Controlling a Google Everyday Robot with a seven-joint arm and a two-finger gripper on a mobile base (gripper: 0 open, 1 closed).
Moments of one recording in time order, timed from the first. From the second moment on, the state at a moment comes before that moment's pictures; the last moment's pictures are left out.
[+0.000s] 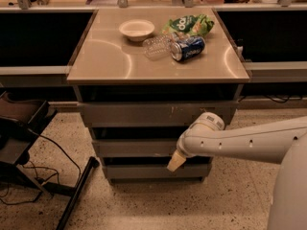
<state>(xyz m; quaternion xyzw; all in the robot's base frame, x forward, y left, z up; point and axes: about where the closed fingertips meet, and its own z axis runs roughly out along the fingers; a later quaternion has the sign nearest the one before) 0.593 -0.120 0.511 -0.47 0.86 -0.04 0.21</state>
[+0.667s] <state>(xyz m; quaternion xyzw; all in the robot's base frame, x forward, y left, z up) 0.600 -0.121 0.499 -0.48 0.84 0.00 0.25</state>
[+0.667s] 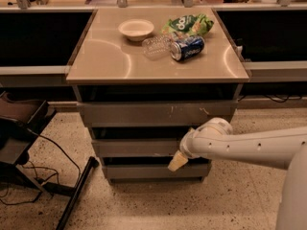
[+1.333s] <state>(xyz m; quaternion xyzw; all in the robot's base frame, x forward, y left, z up) 0.619 -0.129 0.505 -0.50 0.80 0.00 0.33</state>
